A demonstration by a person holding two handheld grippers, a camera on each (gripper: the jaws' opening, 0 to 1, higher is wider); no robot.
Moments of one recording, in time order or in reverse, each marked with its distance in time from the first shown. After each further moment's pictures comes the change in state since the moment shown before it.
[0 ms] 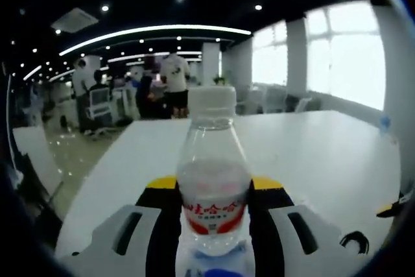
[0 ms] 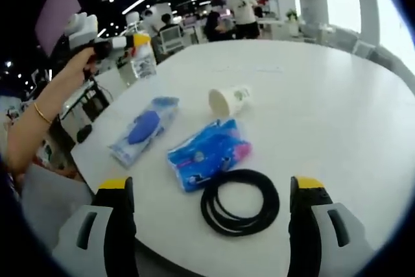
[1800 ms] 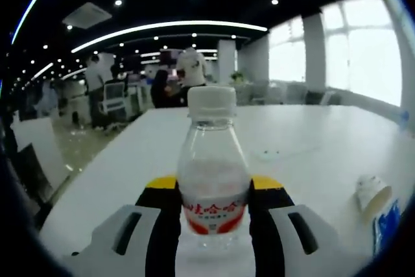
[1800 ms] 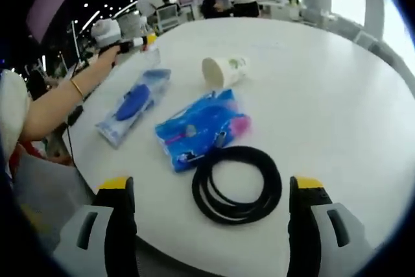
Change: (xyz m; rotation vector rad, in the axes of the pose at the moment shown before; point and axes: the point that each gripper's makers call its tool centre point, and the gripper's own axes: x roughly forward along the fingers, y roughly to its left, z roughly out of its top) left arm 0.094 0.091 -0.084 -0.012 -0.008 0.100; right arm 0.014 -0.007 -0.034 -0.007 0.146 -0.028
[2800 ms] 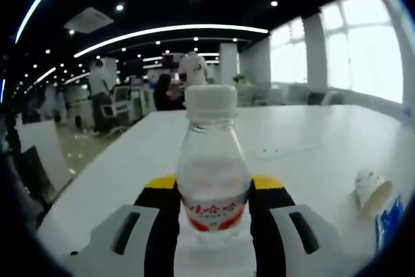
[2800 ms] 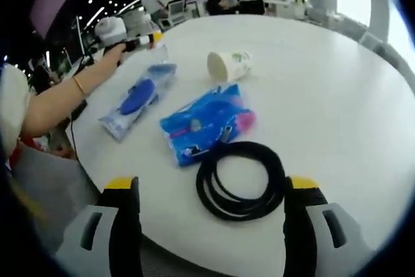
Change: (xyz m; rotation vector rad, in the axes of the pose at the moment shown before) left arm -0.020 -0.012 -0.001 0.015 -0.022 0.027; right arm 0.000 0.009 -0.005 -0.029 0.018 0.033
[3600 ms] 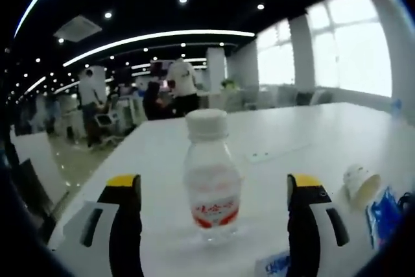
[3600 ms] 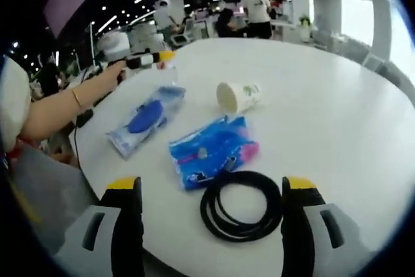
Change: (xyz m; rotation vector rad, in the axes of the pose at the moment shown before) left arm -0.026 -0.005 0.020 0.057 -0.042 -0.085; right arm -0.008 0.004 0.035 -0.061 -0.146 0.008
